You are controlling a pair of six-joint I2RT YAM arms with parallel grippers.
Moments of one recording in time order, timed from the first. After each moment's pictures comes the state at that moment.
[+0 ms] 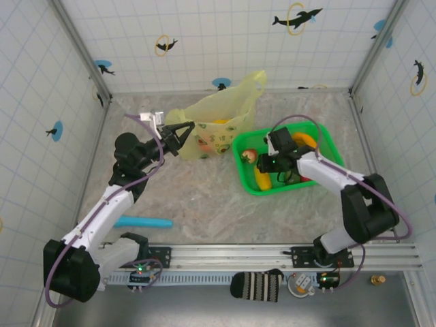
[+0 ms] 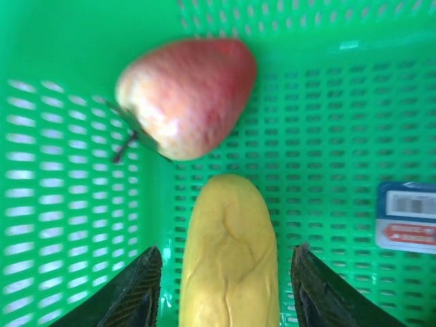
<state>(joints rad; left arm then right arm) -0.32 1.04 0.70 0.45 0.67 -0.61 0.49 1.48 0.92 -0.45 -0.11 0.33</state>
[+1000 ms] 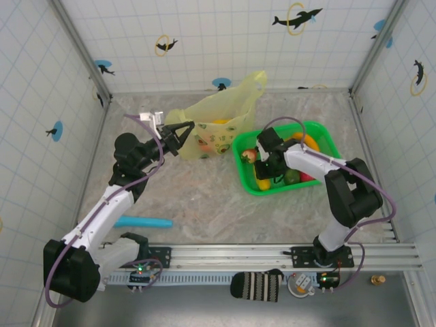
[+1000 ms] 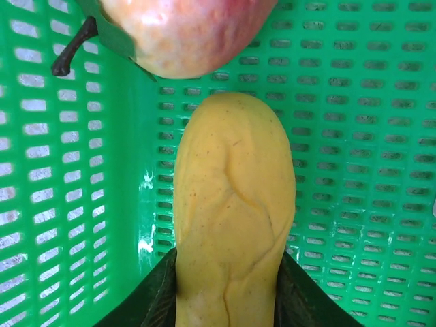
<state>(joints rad) -0.32 1.04 0.70 0.47 0.67 -0.61 0.54 1.68 1.05 -0.66 -0.11 0.25</state>
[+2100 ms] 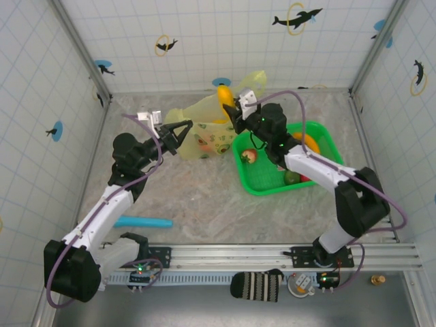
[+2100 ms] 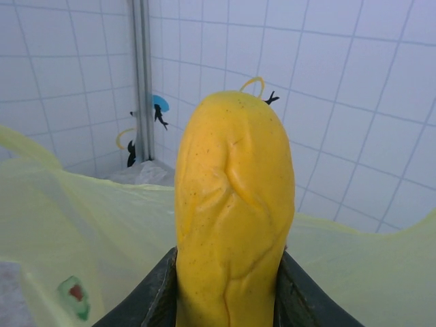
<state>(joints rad) -0.30 1.04 0.69 0.49 0.67 -0.63 0.62 1.62 1.10 0.50 -0.12 -0.11</state>
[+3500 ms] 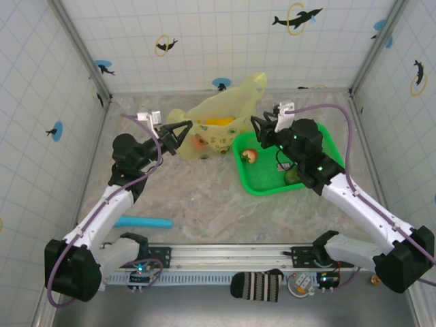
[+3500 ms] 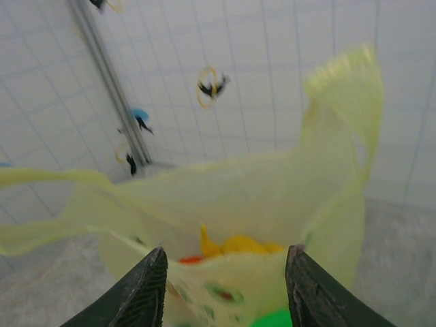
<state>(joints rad) -0.29 1.05 0.68 0.51 0.69 -0.66 0.60 1.11 0.92 0.00 0.01 0.24</state>
